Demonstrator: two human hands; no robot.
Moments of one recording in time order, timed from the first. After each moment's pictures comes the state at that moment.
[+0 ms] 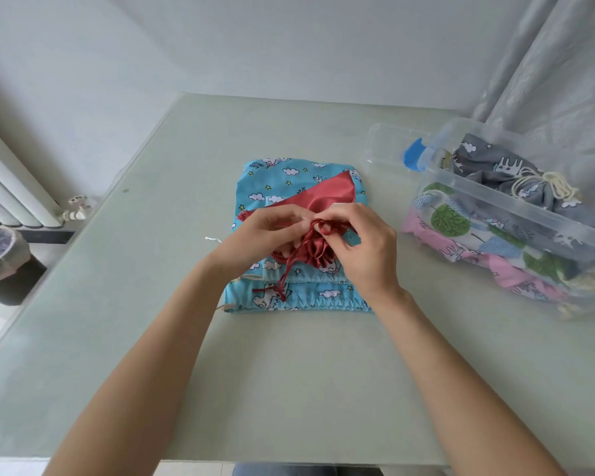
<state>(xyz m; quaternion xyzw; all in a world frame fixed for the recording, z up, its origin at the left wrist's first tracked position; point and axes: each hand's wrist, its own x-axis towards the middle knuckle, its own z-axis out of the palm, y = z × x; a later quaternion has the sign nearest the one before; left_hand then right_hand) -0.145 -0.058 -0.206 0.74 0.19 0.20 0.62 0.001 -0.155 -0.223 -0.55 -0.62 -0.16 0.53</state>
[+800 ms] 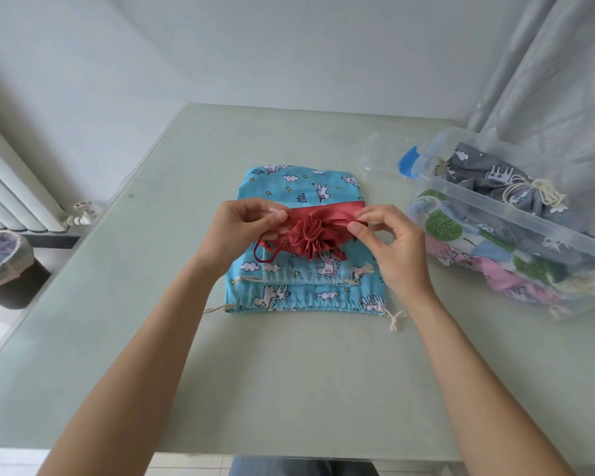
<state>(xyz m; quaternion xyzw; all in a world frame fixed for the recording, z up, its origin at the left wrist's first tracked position) -0.157 -0.049 -0.201 0.67 0.29 0.34 0.60 0.031 -0.179 -0.216 -0.62 -0.51 0.09 0.59</state>
